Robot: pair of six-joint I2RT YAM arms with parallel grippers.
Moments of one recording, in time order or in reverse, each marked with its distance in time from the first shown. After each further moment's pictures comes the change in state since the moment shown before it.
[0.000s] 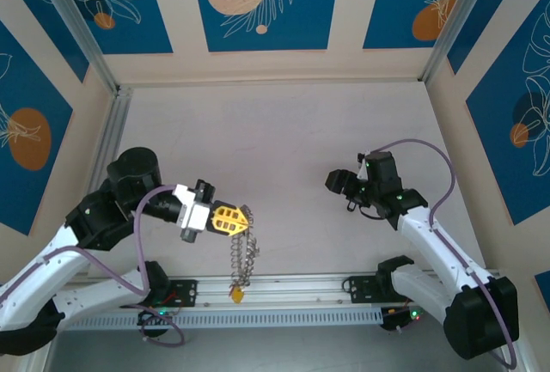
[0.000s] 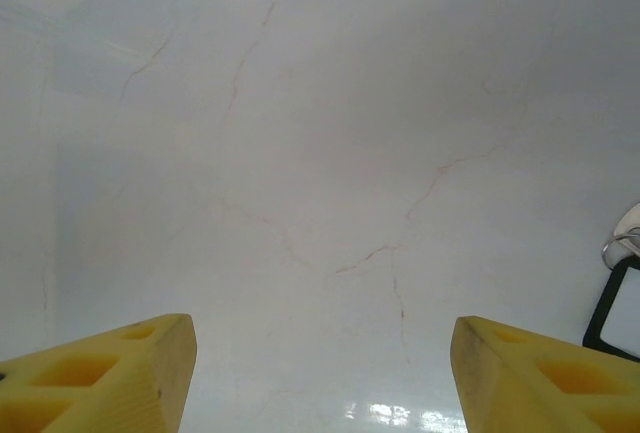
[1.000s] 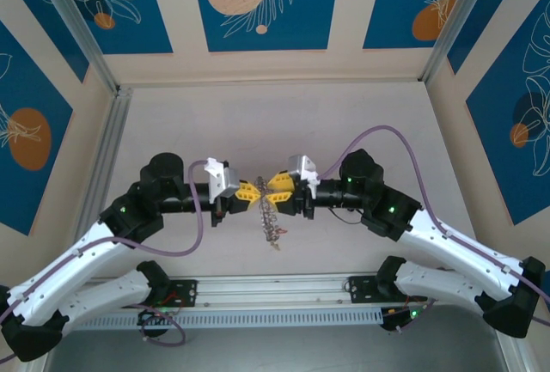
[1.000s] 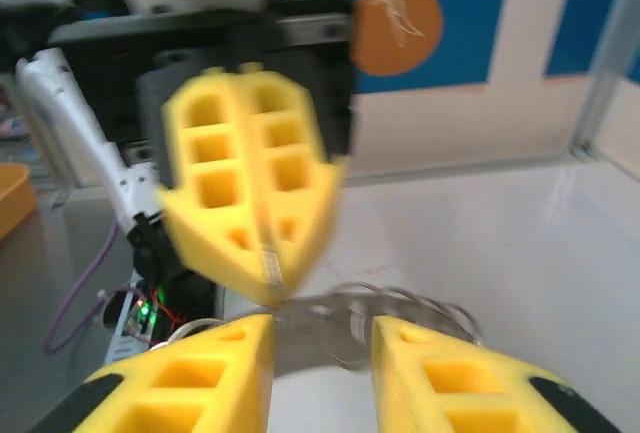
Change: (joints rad) left arm 0.092 -0.021 -0.288 0.217 -0.325 -0.318; right arm 0.592 -0.043 0.244 0.345 -0.247 -0.729
